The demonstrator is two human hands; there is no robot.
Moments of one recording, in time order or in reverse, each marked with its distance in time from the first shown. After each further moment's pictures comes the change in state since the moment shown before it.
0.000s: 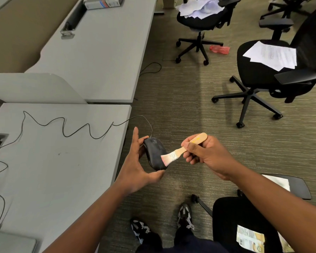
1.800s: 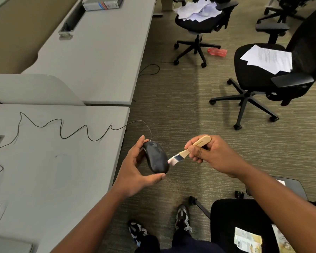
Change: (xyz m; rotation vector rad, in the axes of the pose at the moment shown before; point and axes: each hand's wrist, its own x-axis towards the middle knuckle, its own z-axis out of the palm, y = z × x) left_hand -0.004 0.002 0.000 -0.052 0.023 0.008; right_hand -0.004 -0.009 -0.020 -0.248 -0.092 -0.142
